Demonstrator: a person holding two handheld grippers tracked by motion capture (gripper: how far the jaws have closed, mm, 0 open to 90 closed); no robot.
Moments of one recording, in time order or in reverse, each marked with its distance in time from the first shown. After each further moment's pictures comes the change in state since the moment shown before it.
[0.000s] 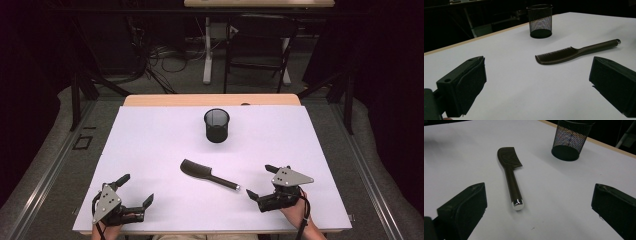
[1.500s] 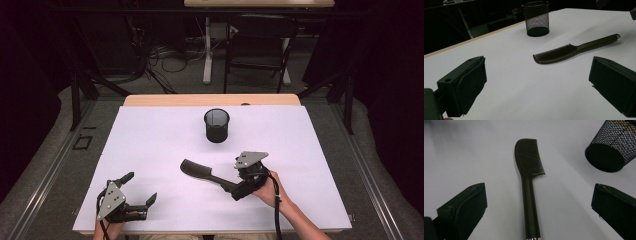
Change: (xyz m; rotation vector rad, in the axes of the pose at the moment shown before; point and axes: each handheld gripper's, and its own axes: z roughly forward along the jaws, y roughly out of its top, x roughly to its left) left arm 0.001 0.001 0.009 0.020 -0.025 0.044; right arm 0.014 0.053 0.074 0.230 0.158 -0.106
